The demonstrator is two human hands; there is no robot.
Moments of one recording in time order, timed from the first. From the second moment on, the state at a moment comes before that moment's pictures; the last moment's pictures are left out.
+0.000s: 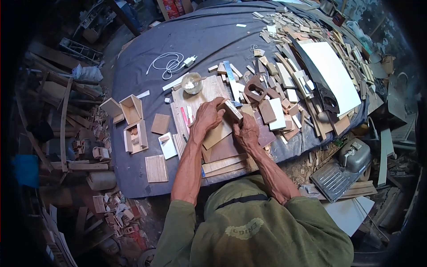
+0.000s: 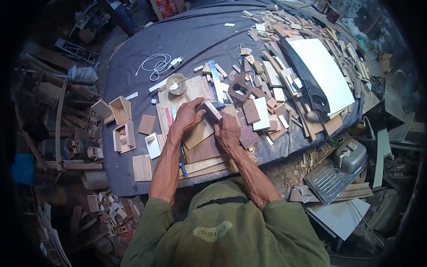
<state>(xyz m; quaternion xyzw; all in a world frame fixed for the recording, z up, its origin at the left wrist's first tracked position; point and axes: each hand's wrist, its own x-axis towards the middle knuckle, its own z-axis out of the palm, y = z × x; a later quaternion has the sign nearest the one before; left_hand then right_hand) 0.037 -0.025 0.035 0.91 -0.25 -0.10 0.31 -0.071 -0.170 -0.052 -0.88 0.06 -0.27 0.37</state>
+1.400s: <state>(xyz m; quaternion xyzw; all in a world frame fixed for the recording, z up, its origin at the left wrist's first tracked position) 0.020 0.008 0.053 0.91 -0.20 -0.08 0.36 -0.068 -0.179 -0.047 -0.91 0.12 -0.20 0.35</state>
